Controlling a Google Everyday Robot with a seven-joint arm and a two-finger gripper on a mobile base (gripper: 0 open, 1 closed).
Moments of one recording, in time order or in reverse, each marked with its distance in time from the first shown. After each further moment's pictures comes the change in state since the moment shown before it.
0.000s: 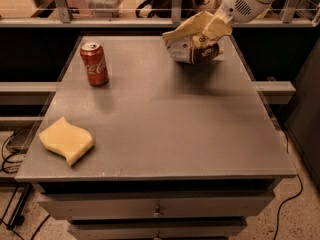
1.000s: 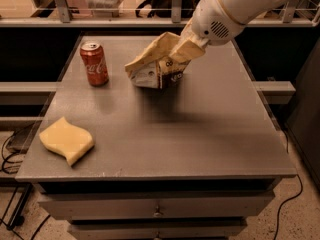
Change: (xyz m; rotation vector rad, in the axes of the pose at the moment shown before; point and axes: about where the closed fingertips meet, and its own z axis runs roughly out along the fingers) arm -0.044 0.122 -0.006 -0.191 -0.111 -0.153
